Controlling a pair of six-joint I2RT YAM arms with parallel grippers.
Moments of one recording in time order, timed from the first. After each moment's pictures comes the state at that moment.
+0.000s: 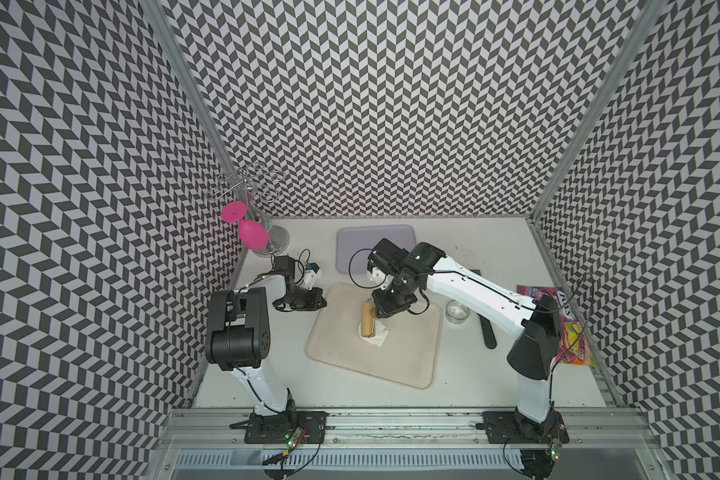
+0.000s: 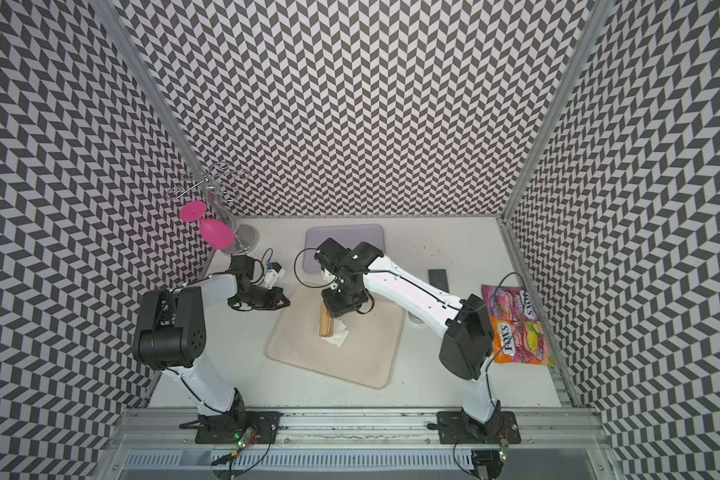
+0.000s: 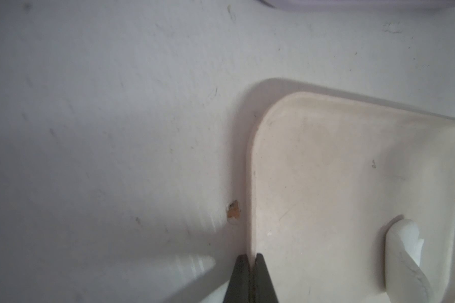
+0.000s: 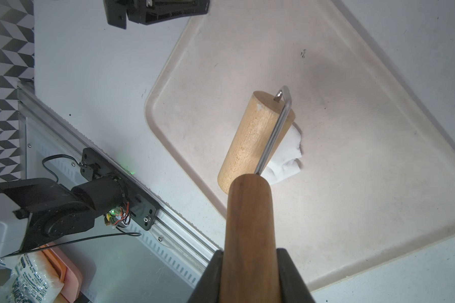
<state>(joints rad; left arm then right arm) 0.08 1.78 0.99 -0.53 0.54 0.21 0.90 1.95 1.90 -1.24 -0.23 0.40</state>
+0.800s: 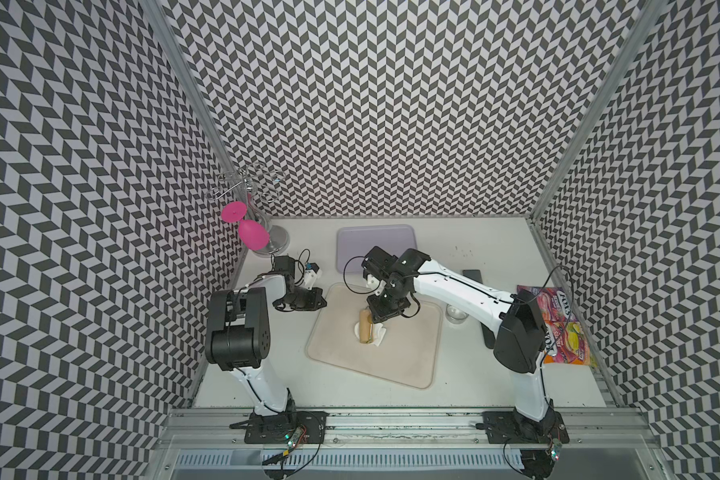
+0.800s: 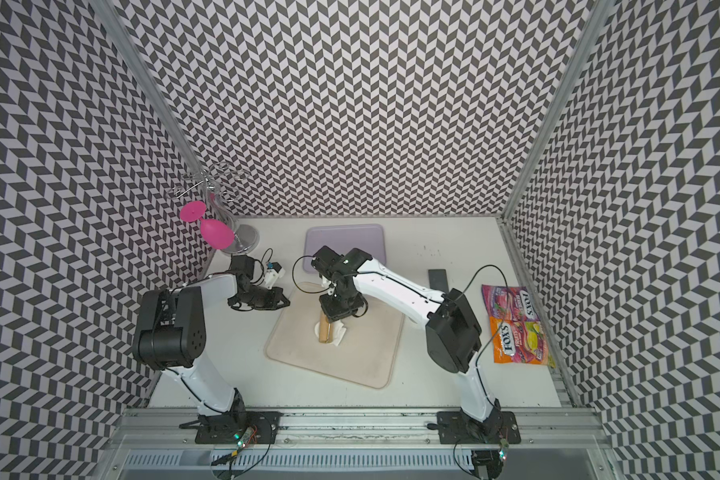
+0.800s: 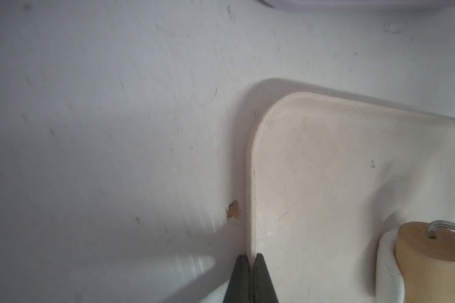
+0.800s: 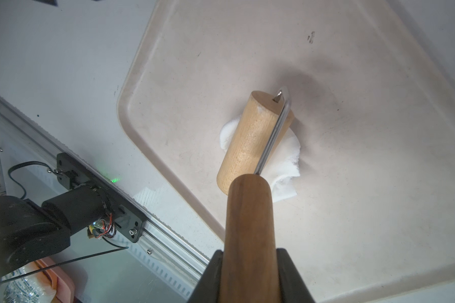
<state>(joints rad) 0.08 1.78 0.99 -0.53 0.54 0.21 0.90 2.03 1.86 -1.17 -0.24 0.40</state>
